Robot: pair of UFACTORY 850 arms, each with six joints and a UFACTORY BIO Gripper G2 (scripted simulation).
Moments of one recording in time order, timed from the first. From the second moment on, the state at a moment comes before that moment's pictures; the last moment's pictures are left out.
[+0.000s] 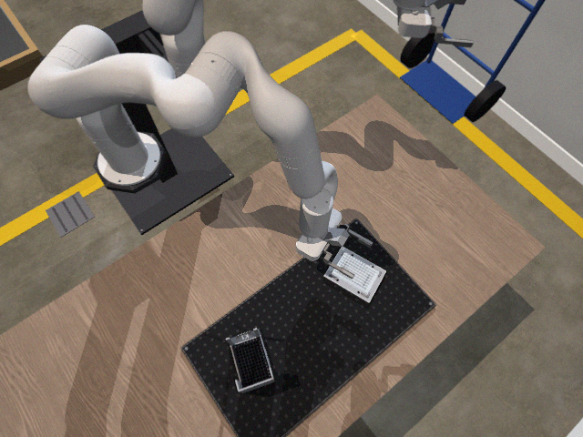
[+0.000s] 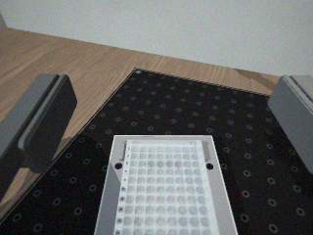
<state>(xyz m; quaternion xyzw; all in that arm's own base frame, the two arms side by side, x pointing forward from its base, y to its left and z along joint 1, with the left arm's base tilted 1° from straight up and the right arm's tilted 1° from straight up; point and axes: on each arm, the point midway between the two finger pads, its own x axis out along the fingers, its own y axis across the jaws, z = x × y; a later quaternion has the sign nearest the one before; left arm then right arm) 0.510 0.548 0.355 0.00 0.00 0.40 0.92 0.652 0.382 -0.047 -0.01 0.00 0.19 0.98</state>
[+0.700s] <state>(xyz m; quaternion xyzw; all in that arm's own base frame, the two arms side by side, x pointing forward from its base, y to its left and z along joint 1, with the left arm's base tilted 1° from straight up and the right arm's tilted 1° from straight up) 0.510 0.548 0.355 0.00 0.00 0.40 0.92 0.652 0.382 -0.007 -0.01 0.00 0.19 0.98</state>
